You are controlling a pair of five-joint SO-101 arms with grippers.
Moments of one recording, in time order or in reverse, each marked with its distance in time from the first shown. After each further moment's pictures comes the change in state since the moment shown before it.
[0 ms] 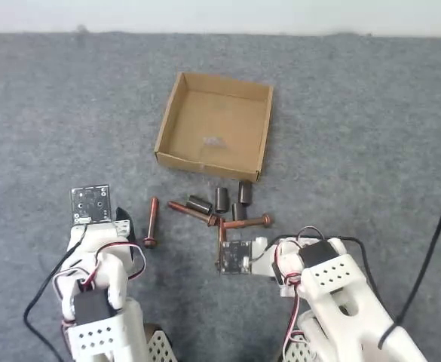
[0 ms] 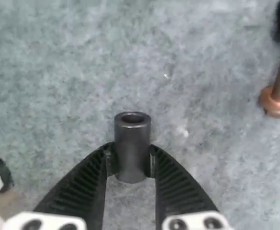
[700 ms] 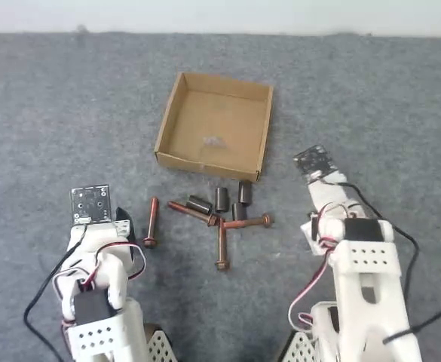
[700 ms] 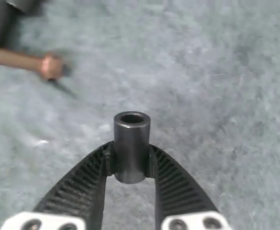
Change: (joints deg) left arm 0.0 0.0 0.0 0.0 0.0; right arm 24.2 2.7 -13.5 -1.5 -36.5
